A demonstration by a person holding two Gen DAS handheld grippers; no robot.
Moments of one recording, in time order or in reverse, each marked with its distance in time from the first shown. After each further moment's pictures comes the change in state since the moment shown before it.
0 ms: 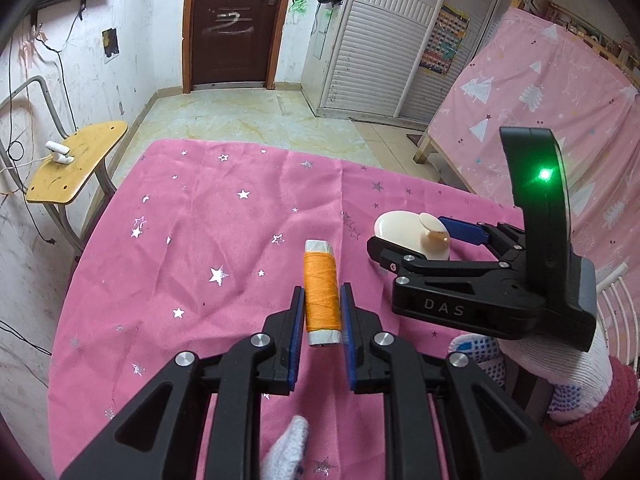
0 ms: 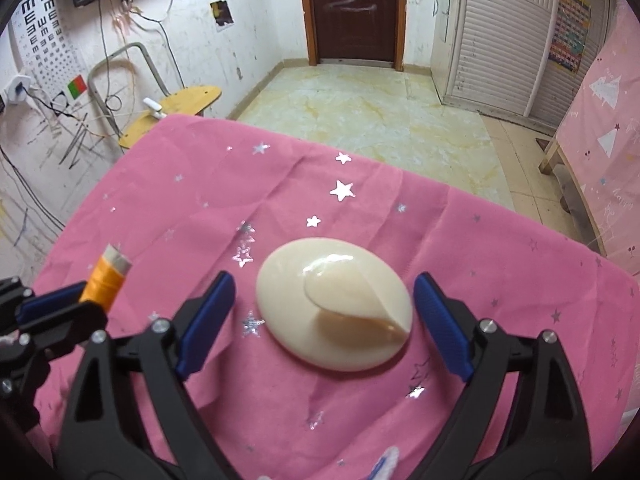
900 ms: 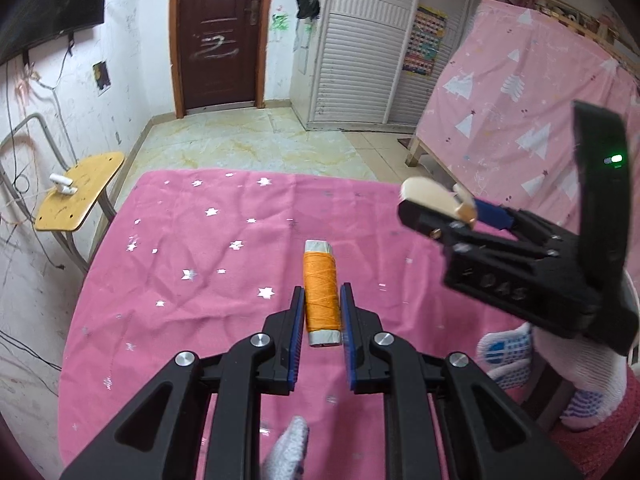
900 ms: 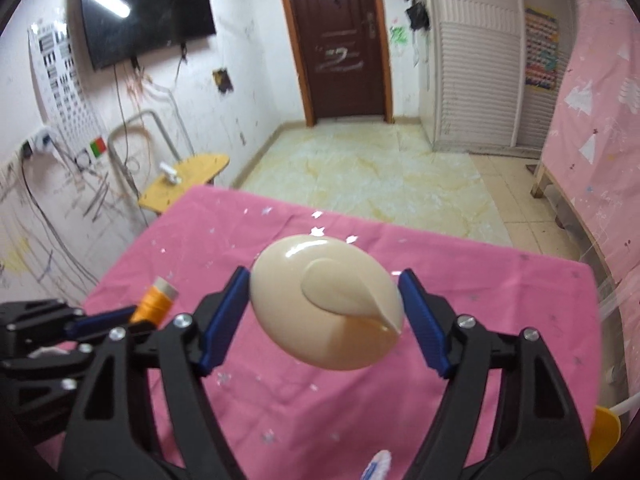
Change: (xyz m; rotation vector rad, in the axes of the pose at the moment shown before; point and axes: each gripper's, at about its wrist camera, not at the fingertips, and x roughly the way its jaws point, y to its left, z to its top) left arm -0.040 -0.061 -0.014 0.097 -0.052 0.025; right arm -0.107 -0.036 -0.030 0.090 -0.255 0.035
